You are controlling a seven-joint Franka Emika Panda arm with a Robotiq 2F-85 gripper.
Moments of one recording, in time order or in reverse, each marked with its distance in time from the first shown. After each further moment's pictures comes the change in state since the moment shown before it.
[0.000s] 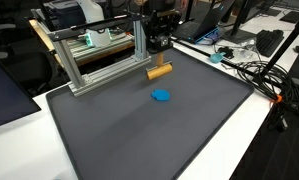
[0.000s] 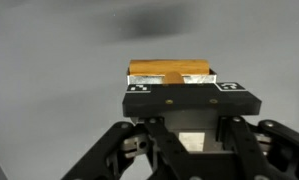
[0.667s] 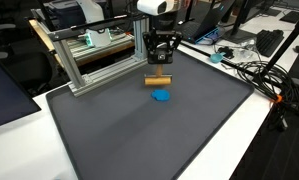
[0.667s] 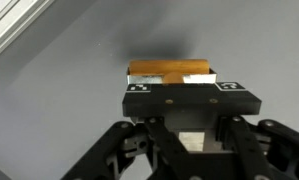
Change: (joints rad) arm 0.052 0.090 -0.039 -0.007 -0.020 0.066 0.472
